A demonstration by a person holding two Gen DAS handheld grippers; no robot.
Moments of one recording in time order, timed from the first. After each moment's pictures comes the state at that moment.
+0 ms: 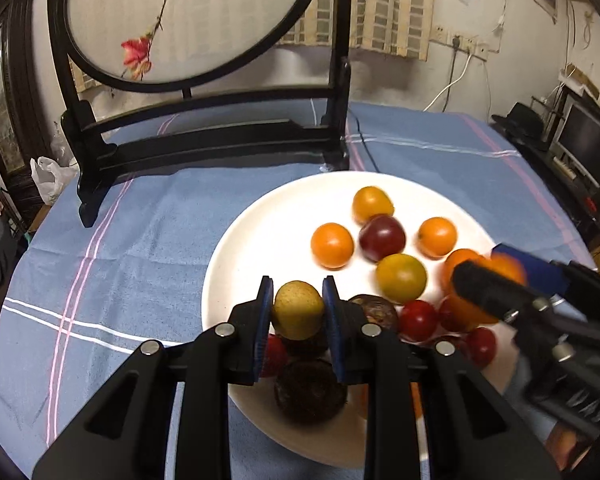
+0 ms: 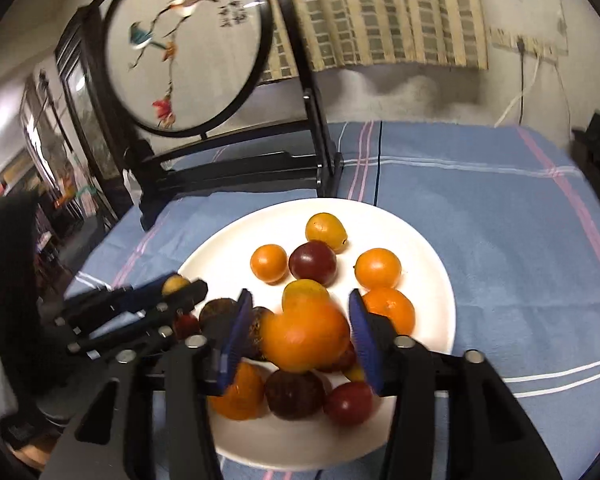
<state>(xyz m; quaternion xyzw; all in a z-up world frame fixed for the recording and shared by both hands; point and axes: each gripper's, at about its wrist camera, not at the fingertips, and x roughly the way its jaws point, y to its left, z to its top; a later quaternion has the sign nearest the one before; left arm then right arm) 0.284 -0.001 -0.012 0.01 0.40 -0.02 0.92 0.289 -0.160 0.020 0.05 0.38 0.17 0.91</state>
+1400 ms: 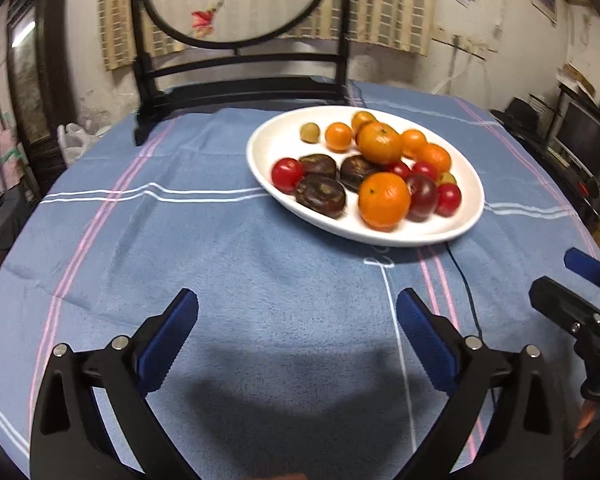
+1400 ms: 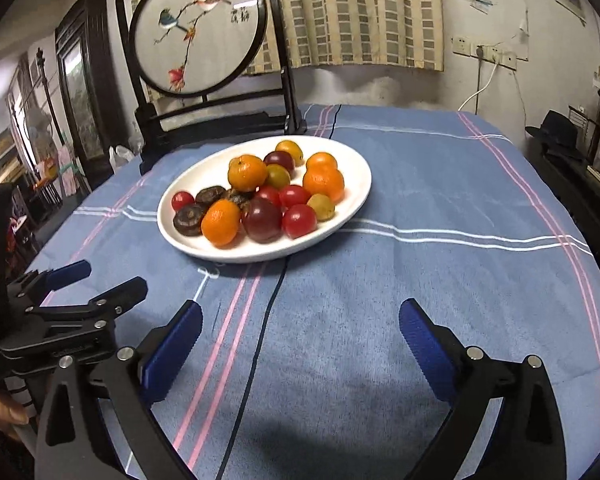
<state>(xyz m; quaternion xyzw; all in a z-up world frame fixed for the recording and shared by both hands) 0.135 0.012 -0.040 0.00 0.39 -0.01 0.92 0.138 -0.199 -0.002 0.00 0.38 0.12 0.92</state>
